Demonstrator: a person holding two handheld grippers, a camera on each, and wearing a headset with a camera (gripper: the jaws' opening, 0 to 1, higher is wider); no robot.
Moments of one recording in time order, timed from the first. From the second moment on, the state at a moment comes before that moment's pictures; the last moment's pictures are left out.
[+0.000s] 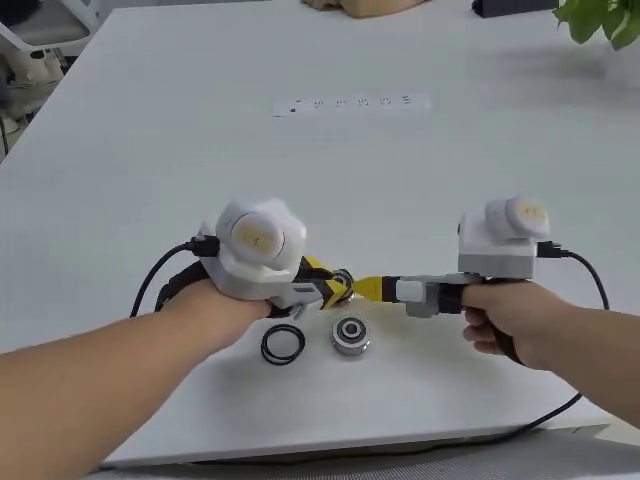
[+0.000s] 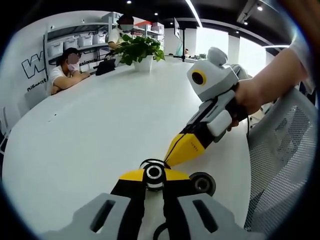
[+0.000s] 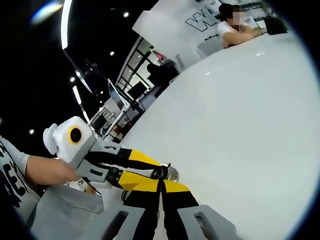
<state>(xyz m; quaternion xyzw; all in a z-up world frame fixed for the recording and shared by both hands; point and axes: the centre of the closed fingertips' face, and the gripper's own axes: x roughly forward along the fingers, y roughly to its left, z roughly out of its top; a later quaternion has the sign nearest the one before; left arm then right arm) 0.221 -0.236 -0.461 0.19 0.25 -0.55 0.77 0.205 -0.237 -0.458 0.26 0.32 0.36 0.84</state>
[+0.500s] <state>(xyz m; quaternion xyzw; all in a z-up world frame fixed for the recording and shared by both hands) 0.221 -0.236 -0.462 0.20 0.26 -0.55 0.77 0.200 -0.229 -0.442 0.26 0.30 0.39 0.83</state>
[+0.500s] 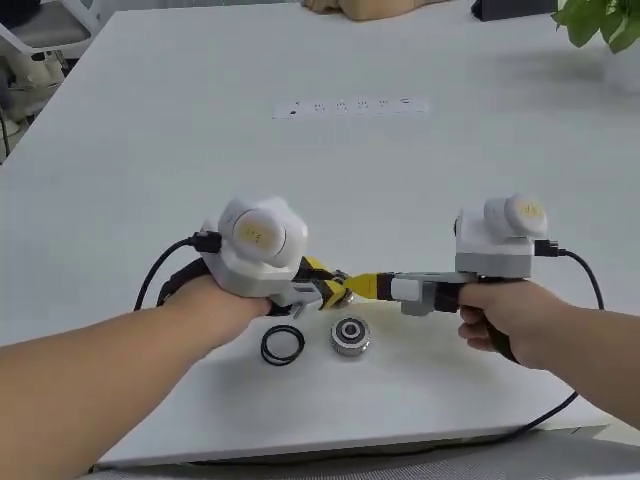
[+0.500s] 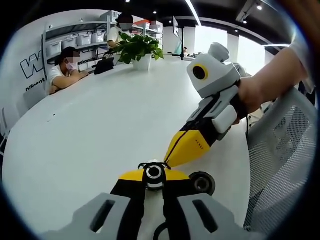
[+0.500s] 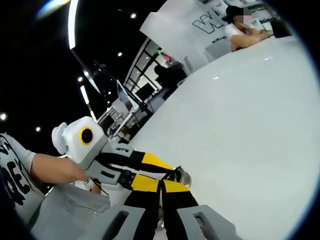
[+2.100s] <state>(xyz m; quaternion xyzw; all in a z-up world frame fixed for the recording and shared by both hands) 0.192 -0.198 -0.416 0.16 0.24 -0.58 0.76 0.202 -0.231 -0.434 0.27 0.30 0.38 0.83</state>
